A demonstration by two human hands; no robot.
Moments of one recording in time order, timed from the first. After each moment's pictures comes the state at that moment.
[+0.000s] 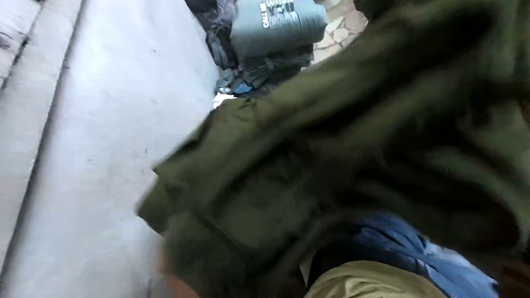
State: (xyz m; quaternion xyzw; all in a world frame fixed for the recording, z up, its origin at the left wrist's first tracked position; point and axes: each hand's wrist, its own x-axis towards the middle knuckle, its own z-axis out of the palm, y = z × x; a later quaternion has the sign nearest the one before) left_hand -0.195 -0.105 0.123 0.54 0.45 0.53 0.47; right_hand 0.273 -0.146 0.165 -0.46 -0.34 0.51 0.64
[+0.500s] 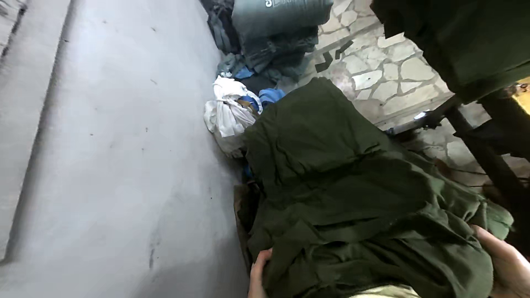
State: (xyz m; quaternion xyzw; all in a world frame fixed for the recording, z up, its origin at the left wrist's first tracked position) left_hand -0.133 -0.226 0.082 0.23 0.65 0.34 0.64; right_hand 0.201 -0.320 0.083 -0.65 0.08 0.47 0.59
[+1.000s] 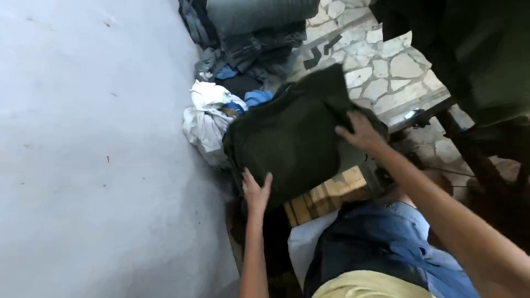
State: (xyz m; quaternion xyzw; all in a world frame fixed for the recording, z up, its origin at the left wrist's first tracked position) left_hand -0.084 0.019 -0.055 0.62 0.70 0.16 0.33; right_hand 0.266 -0.021 -0.030 -0.79 -0.44 0.34 0.25
